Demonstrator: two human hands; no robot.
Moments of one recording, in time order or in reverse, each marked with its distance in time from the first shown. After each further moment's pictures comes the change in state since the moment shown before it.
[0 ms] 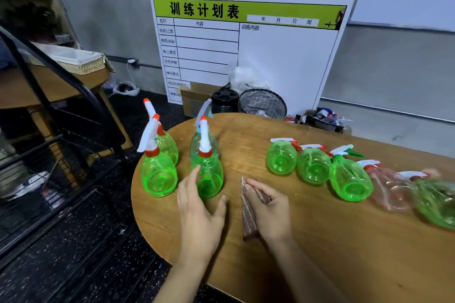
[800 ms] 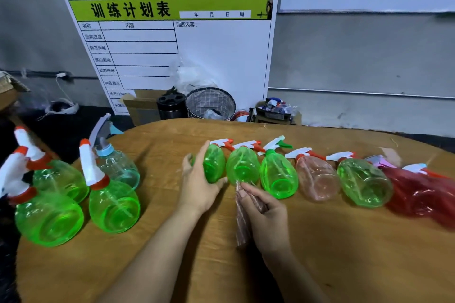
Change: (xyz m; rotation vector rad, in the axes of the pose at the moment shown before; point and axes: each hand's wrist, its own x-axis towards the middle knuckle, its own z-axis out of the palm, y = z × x) left_hand 0.063 0.070 0.174 0.072 -0.513 -0.104; right_hand 0.031 0.032 -0.136 0.168 0.205 0.014
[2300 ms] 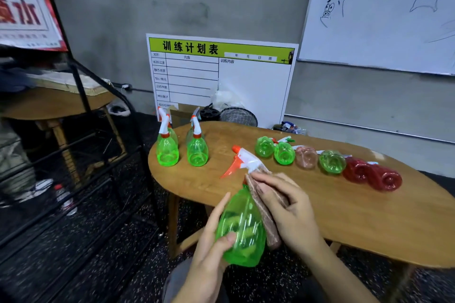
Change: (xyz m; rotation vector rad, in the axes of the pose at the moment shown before) left_hand -0.437 0.040 -0.155 -0.939 -0.150 0.132; right_hand -0.288 -0.245 -0.027 -0.177 -0.415 -0.431
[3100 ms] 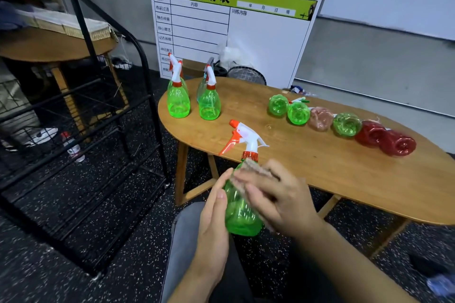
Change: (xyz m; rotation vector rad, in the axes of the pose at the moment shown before) left_hand -0.048 -0.025 -0.013 -0.157 0.301 -0.101; right_hand -0.053 0.019 0.040 -0.633 -0.212 -0.424
